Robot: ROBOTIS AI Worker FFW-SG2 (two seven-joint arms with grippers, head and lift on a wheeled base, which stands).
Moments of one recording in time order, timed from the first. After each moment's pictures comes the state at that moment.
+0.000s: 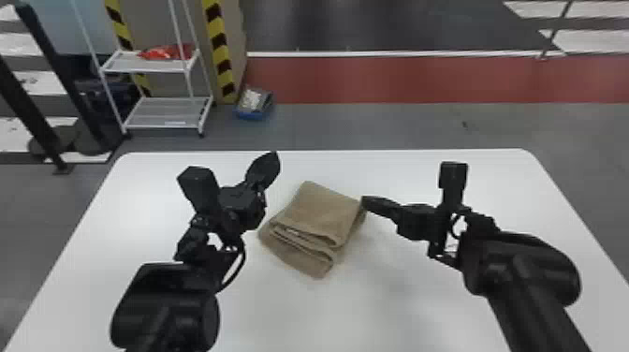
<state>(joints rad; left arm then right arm) -0.12 0.08 -0.14 -1.31 0.28 -0.13 -0.25 -0.35 0.00 -0.06 -1.05 -0.09 0.41 0.69</state>
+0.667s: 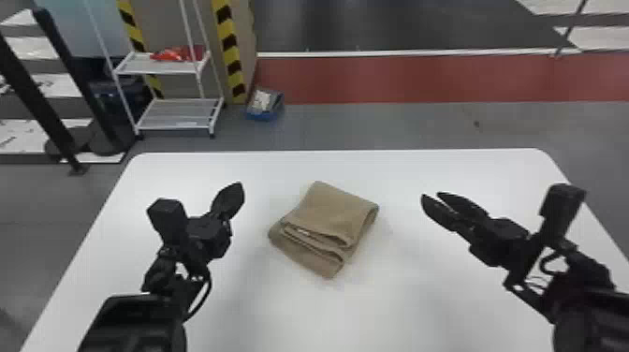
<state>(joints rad) -0.04 0.16 -0.04 -1.25 0.26 -0.17 -0.25 0.02 0.00 -0.25 -1.62 -0.16 0.41 0.74</state>
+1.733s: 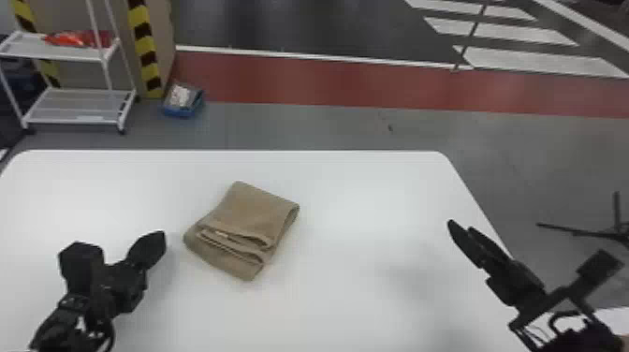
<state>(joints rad) 0.00 0.16 -0.05 -1.14 0.11 -0.17 -0.29 0.18 0.00 -0.64 -1.72 -0.46 0.48 0.84</state>
